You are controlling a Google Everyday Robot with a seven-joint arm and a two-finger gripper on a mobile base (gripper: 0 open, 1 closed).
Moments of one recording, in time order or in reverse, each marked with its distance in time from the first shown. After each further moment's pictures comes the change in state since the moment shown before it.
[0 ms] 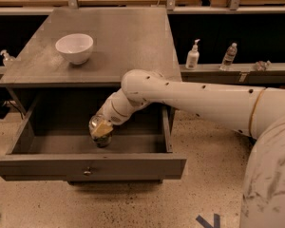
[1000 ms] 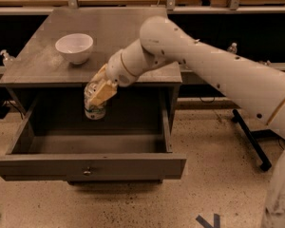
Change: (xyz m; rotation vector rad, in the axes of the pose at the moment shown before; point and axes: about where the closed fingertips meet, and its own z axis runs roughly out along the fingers) arm -0.084 -0.042 -0.114 -0.004 -0.185 -0.081
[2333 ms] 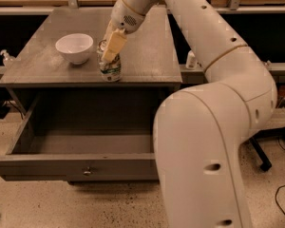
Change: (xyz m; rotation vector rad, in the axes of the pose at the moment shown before) arm -0.027 -0.099 -0.076 -0.123 0.242 -0.021
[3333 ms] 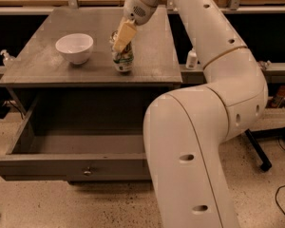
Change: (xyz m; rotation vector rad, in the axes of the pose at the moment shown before) arm 0.033 -0.038 -0.027 0.114 0.067 0.149
